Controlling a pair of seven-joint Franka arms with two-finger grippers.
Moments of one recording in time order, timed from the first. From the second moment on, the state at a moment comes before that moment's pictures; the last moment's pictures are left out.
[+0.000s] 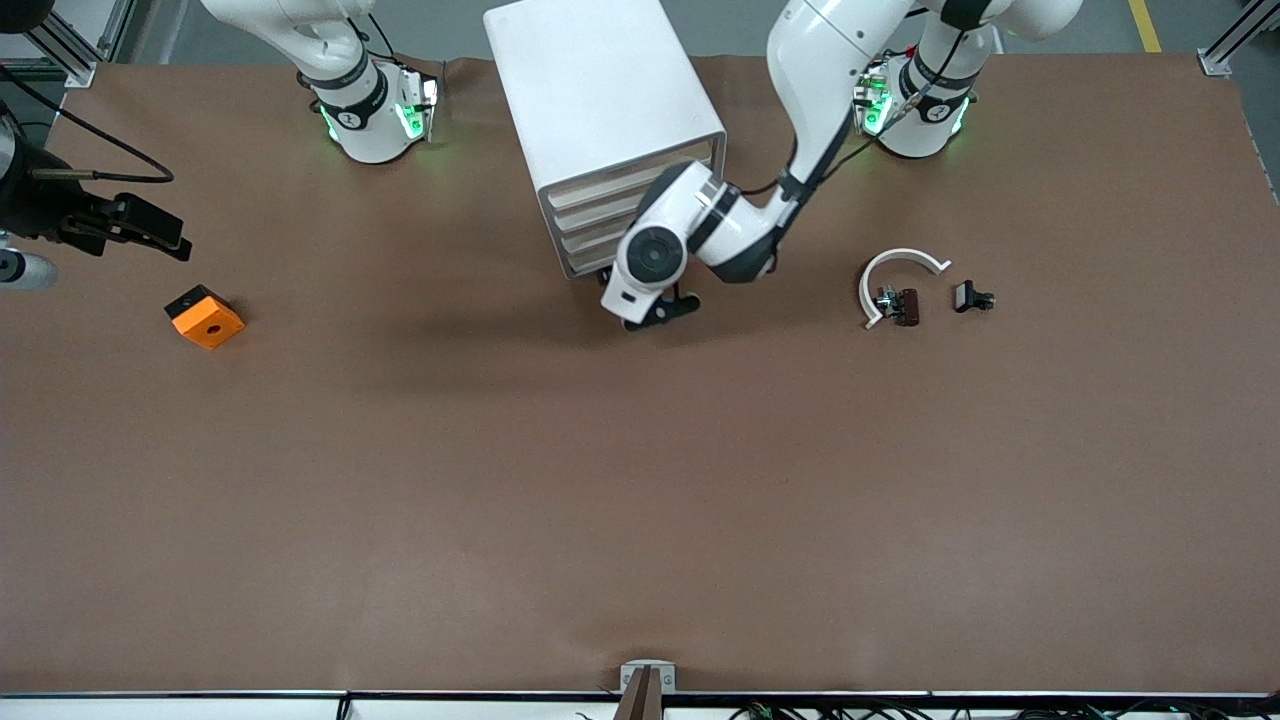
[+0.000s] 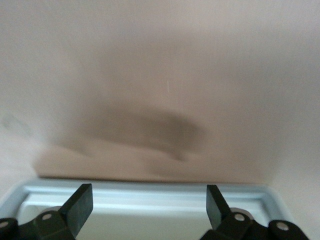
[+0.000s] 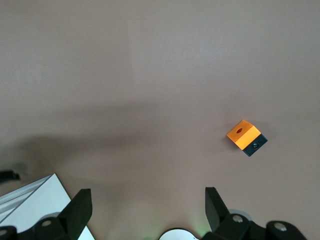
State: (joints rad) left arm -0.74 0.69 -0.12 -1.64 -0.37 2.07 -0.98; right arm 0.08 0.02 -0.06 -1.51 0.02 1.42 0.10
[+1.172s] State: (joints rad) left arm -0.20 0.43 -0.10 -1.46 0.03 1.79 -0.48; right arm 0.08 0.02 -0.05 -1.50 0.02 1.42 0.10
